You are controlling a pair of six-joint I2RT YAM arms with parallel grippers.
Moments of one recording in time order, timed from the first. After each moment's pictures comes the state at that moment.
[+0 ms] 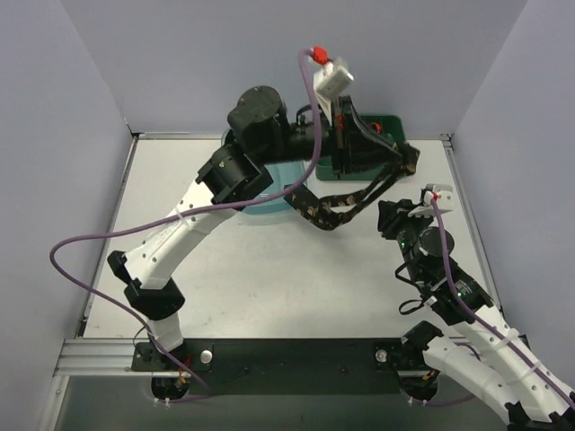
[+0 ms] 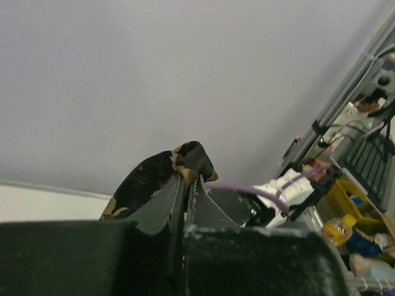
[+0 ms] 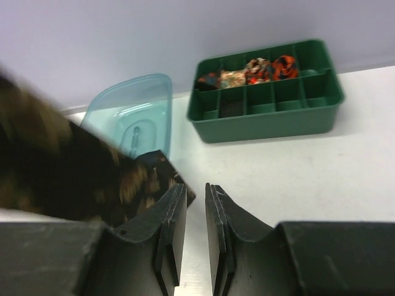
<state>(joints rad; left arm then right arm) -0.93 1.83 2.41 -0.22 0.61 -0.53 0.62 0.65 0.71 -0.12 0.48 0.30</state>
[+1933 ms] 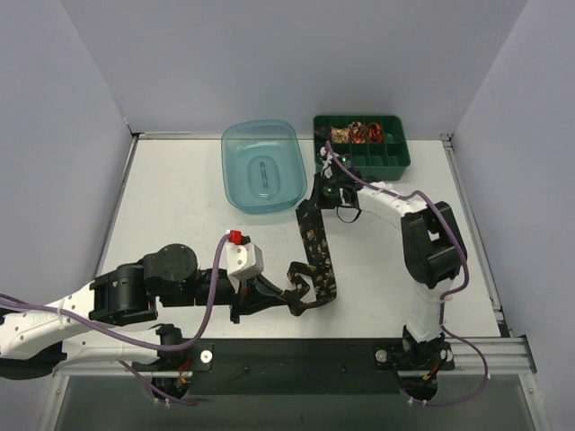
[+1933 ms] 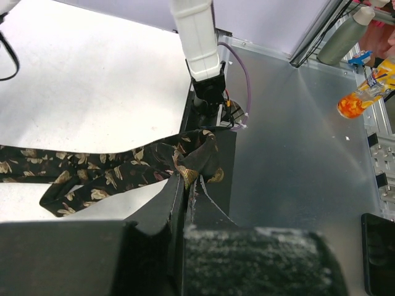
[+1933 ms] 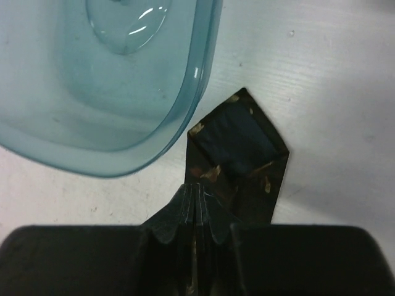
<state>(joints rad) -1.36 0.82 1.14 -0.52 0.10 -0.20 0.42 1.89 1.27 -0.18 -0.25 0.35</state>
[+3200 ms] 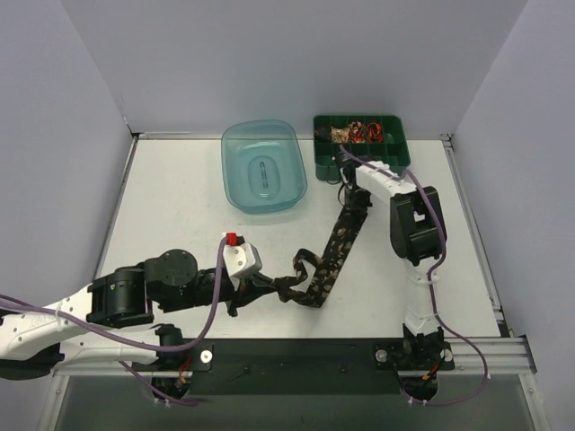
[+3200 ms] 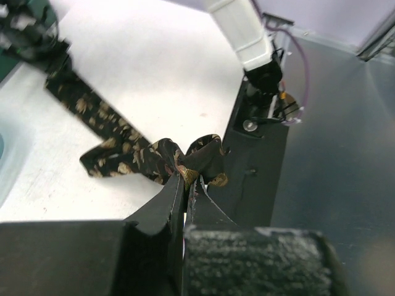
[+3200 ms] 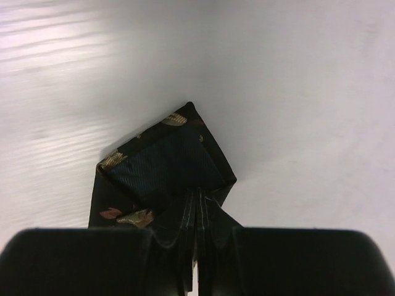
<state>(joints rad) -1.37 0.76 1.10 -0.58 -0.08 -0.13 0.37 2.21 1.70 -0.85 0.37 0.37</state>
